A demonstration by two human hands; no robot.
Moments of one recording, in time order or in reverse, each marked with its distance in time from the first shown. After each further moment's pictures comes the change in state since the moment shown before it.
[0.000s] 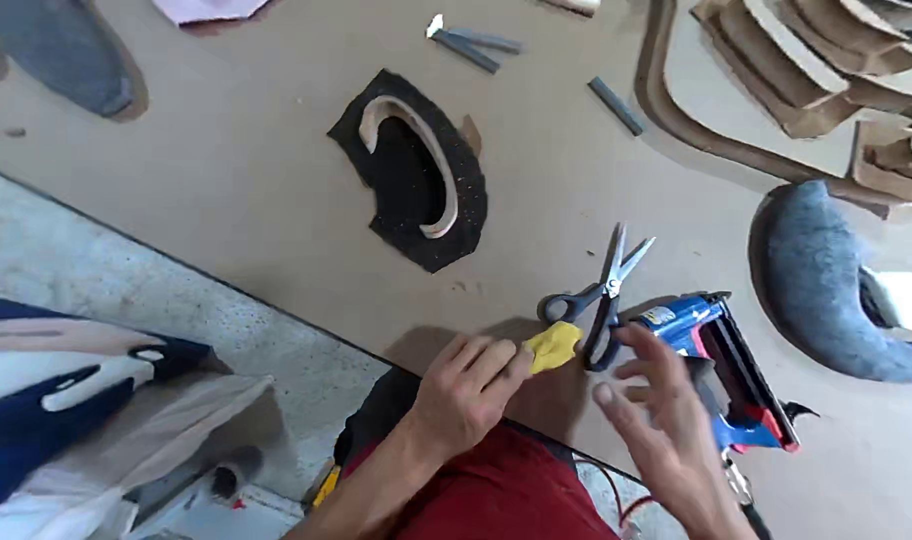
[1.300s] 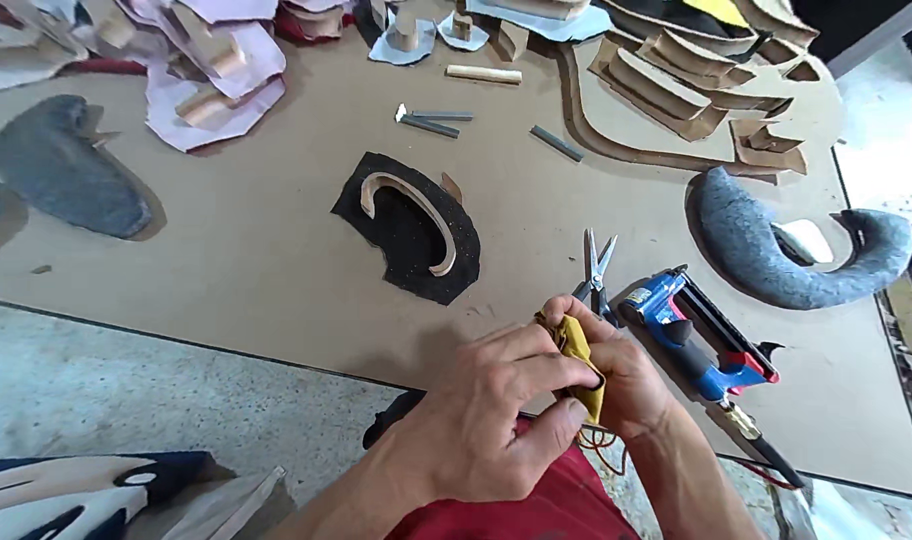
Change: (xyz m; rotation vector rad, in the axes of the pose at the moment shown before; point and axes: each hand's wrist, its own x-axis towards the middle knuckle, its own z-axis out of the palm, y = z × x) left_hand 0.087 -0.001 -0.118 -0.678 -0.392 0.082; right_hand 0.029 -0.082 0.056 1.104 -0.442 0.088
